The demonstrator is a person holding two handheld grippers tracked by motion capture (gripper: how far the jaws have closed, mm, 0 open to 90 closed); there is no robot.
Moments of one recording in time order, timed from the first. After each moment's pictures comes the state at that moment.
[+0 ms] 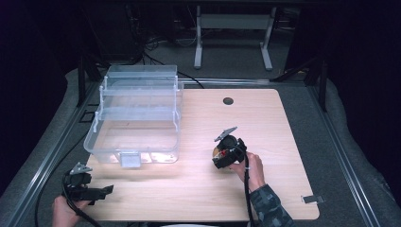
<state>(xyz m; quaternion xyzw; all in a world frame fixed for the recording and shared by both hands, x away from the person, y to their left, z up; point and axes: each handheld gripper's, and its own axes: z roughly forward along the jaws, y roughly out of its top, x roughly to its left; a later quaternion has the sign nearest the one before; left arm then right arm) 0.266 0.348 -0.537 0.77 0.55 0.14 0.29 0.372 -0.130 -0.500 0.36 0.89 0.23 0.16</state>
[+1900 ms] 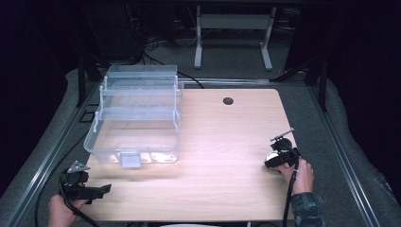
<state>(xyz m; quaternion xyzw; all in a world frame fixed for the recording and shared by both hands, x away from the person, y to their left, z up) 0.265 0.350 -0.525 0.78 0.55 0.14 0.28 0.377 -0.297 -0.529 0.55 0.82 0.13 0.13</state>
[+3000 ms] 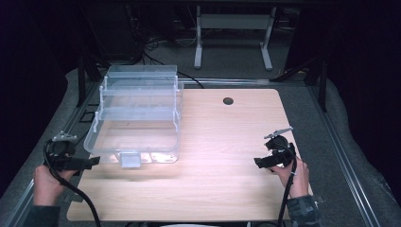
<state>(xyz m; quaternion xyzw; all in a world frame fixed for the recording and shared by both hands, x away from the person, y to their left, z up) 0.320 0.369 -0.447 0.77 0.55 0.18 0.28 0.350 -0.261 -0.481 0.50 0.82 0.22 0.16</state>
